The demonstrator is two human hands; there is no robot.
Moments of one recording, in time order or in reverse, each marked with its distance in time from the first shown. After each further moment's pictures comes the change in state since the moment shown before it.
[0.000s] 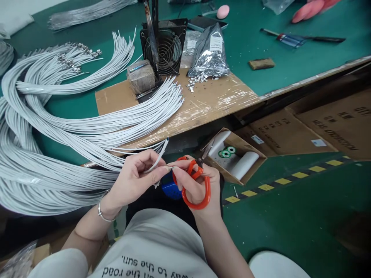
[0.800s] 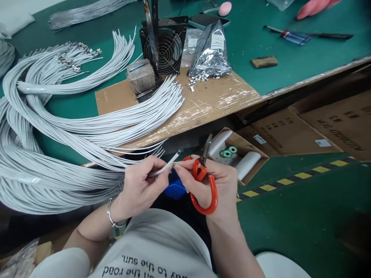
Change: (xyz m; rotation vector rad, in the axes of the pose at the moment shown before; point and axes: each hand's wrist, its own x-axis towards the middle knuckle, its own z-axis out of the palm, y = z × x) left_hand -0.005 -0.015 0.016 0.463 0.218 0.379; right_hand 0.006 -0.023 -0.007 -0.141 0.026 -0.060
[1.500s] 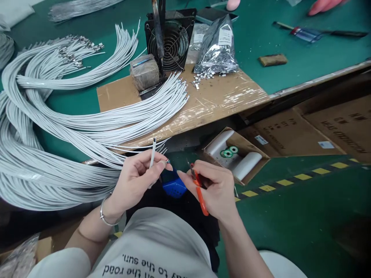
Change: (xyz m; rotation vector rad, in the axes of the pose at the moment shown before) left_hand 0.001 -0.005 -0.014 -0.497 -0.126 -0.364; right_hand -0.003 0.025 -0.030 -0.307 -0.190 -0.171
